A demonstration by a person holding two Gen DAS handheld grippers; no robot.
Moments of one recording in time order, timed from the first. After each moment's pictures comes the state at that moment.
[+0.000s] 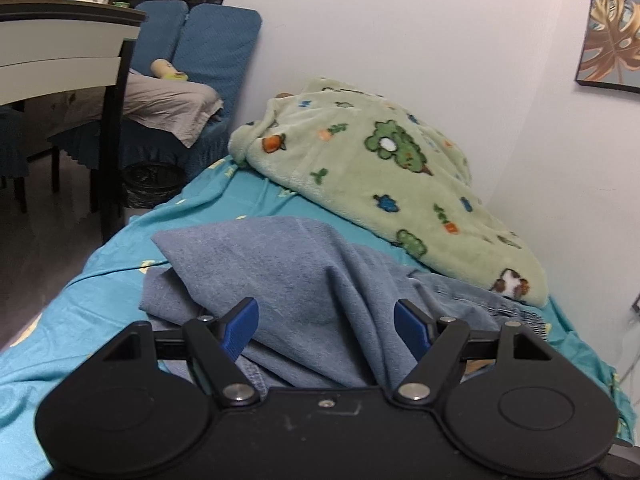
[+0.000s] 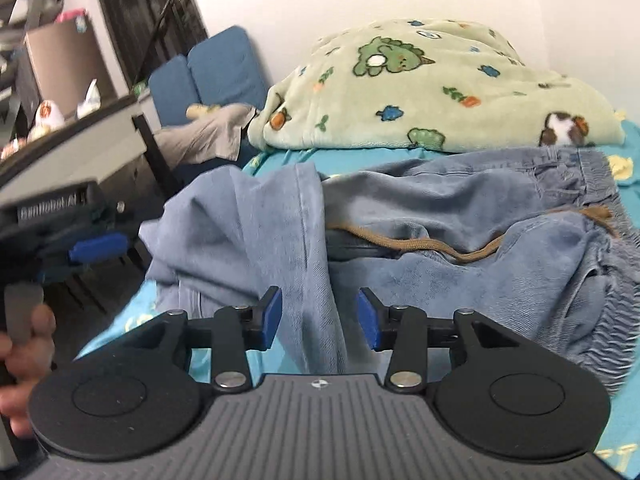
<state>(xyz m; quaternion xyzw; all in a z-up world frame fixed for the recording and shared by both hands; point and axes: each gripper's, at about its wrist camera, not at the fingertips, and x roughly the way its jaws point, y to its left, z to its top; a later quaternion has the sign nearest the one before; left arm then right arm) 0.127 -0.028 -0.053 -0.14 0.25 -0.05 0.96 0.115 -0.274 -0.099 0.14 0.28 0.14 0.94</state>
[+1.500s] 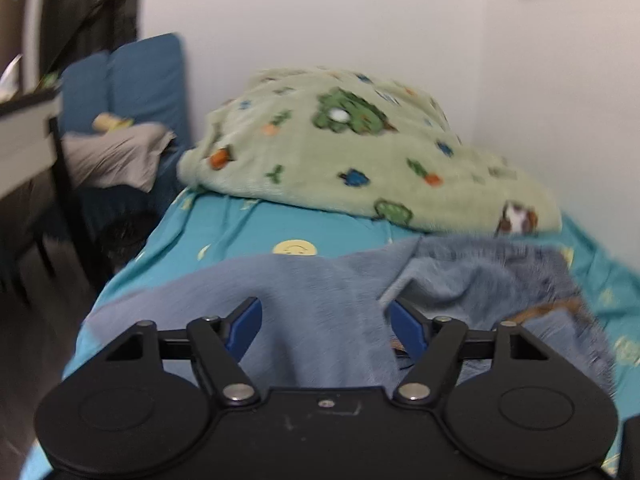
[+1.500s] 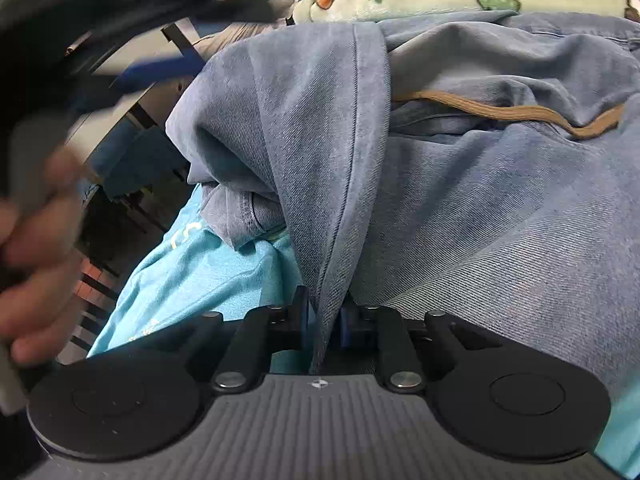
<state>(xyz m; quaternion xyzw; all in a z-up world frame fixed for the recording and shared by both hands) 0.185 -0.126 -0.044 0.06 0.28 -0.09 0.95 0.138 -0.248 -0.143 0.16 0.43 0.25 0.85</state>
